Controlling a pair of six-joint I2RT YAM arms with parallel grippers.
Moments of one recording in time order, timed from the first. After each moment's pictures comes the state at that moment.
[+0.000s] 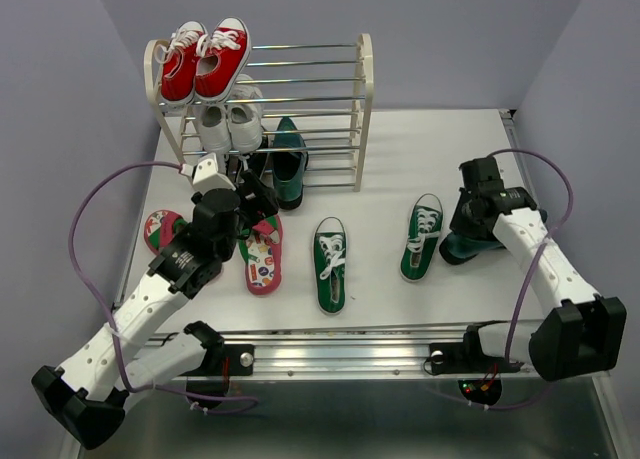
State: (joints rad) left arm -0.62 0.83 0.89 -0.42 -0.47 -0.70; right arm 0.15 1.27 1.02 -0.89 0.28 0.52
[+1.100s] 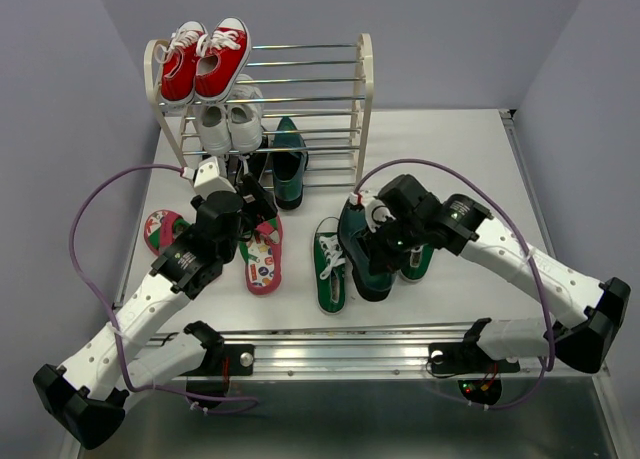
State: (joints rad) left arm -0.62 0.83 0.86 -0.43 -0.51 -0.70; right arm 0.81 1.26 1.27 -1.02 -0.30 0.12
